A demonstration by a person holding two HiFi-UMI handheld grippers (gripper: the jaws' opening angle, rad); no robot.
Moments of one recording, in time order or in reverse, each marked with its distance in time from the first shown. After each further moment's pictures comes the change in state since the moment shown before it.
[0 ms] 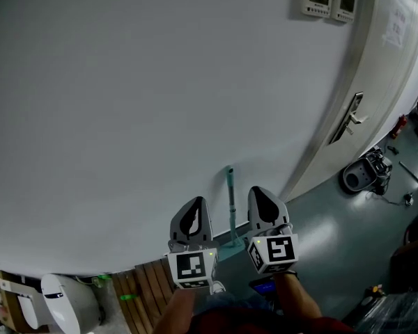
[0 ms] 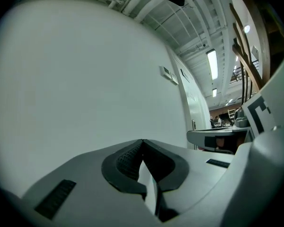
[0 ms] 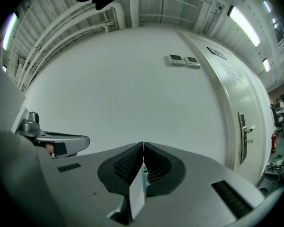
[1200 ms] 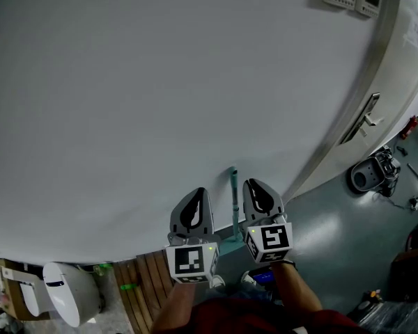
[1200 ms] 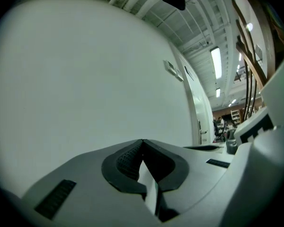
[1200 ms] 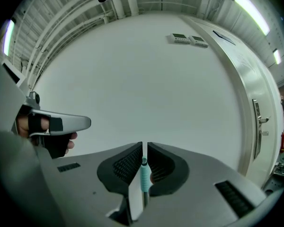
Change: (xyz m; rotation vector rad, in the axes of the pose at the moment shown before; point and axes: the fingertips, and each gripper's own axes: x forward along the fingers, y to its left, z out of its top) left arm 0.045 0.006 -0.004 -0.028 -0.010 0.025; right arm 0.061 -0.012 -0.049 -0.004 0.089 0.089
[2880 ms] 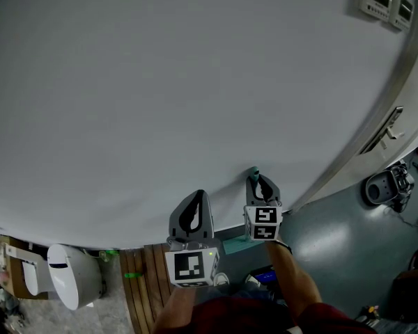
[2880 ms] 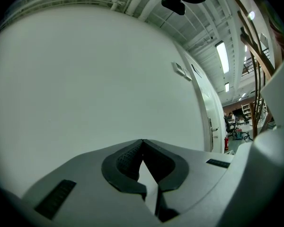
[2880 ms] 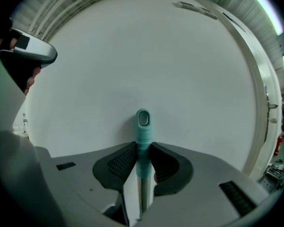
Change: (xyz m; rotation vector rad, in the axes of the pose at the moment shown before) left arm -0.026 0.040 0.013 0.018 -0.026 0.130; right arm 0.077 -0.002 -0.101 -0.042 0.185 -0.037
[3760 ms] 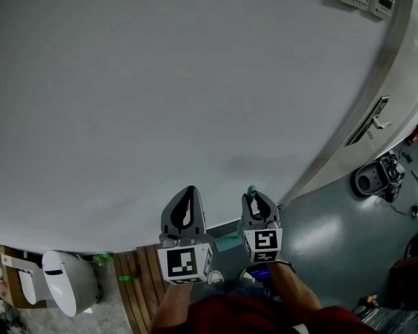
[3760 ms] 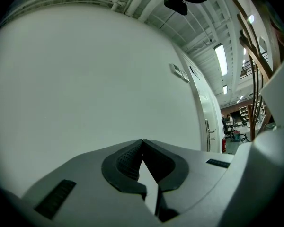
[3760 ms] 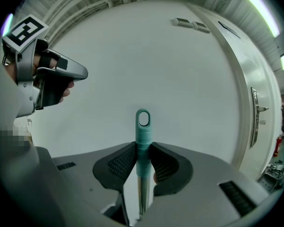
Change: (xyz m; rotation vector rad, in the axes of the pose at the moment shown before) left arm -0.001 -0.013 -0.003 0.006 0.014 -0.023; right arm -0.082 0.004 -0.009 -0.009 -0.043 0.016
